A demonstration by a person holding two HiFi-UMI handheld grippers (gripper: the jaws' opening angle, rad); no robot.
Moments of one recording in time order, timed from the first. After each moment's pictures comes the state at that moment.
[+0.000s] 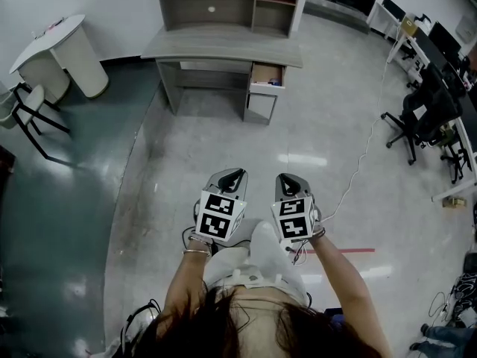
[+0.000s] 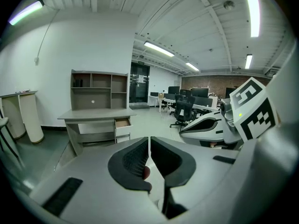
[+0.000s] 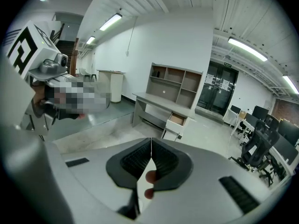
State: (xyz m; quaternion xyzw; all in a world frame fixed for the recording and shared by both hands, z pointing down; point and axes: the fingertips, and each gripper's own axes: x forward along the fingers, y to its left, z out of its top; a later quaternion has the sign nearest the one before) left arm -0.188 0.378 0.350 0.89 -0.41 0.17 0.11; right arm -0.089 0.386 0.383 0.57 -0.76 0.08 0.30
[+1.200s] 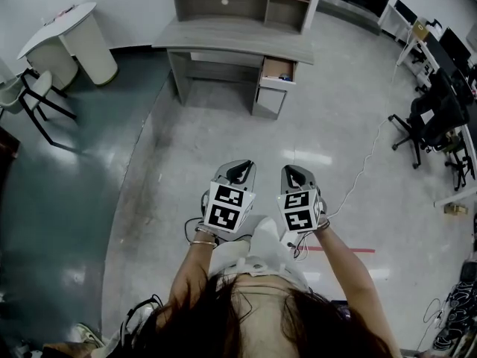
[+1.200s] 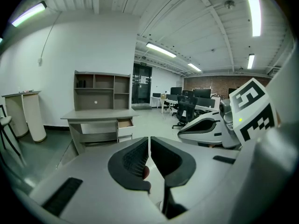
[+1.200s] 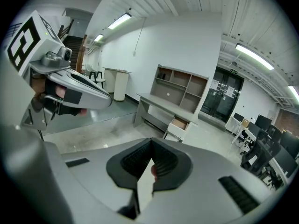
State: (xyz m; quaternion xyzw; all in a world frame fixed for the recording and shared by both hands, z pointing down) left arm -0.195 0.377 0.353 0.88 -0.43 0.17 0.11; right arm -0.101 0.379 0.385 0.55 -0.77 0.04 0.31
